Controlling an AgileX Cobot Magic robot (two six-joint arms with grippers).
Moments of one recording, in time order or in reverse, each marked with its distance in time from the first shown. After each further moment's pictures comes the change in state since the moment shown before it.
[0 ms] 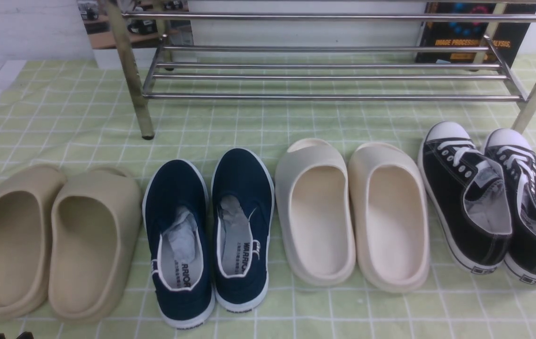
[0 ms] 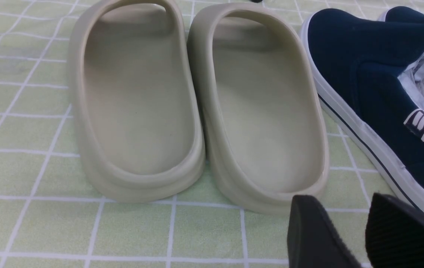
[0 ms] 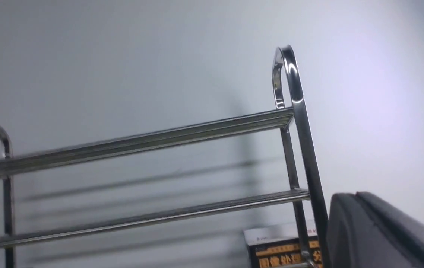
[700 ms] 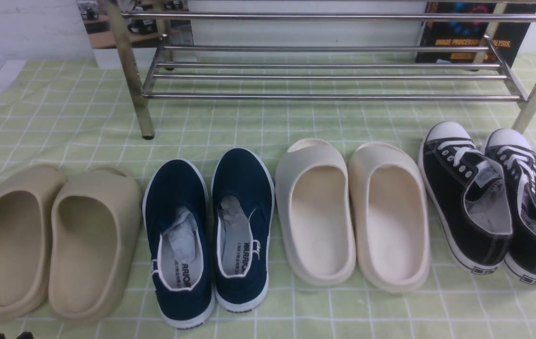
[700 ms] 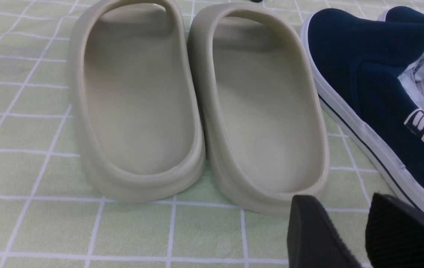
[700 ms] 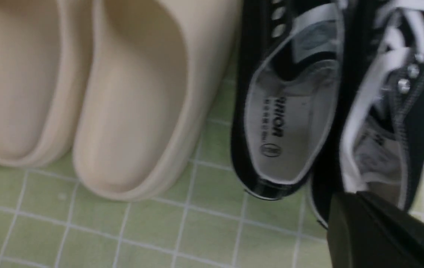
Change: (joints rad) right arm 0.156 1.074 -0.652 0.153 1.116 -0.379; left arm 0.000 0.000 0.000 0.000 0.000 0.000
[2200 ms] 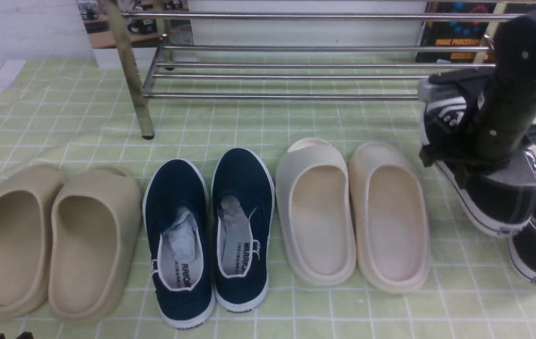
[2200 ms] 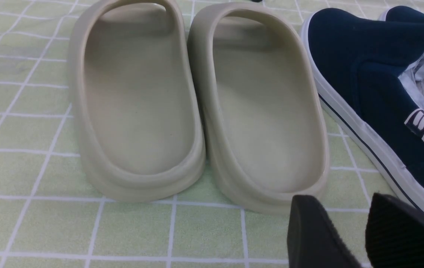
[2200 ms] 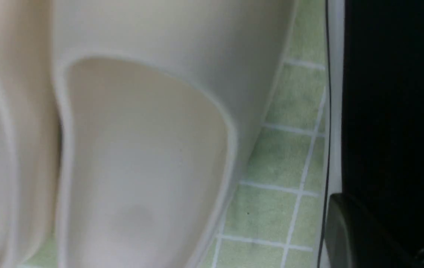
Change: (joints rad) right arm 0.204 0.592 -0.569 -0.282 0.299 0.386; left arm 0.000 0.000 0.000 0.000 0.000 0.000
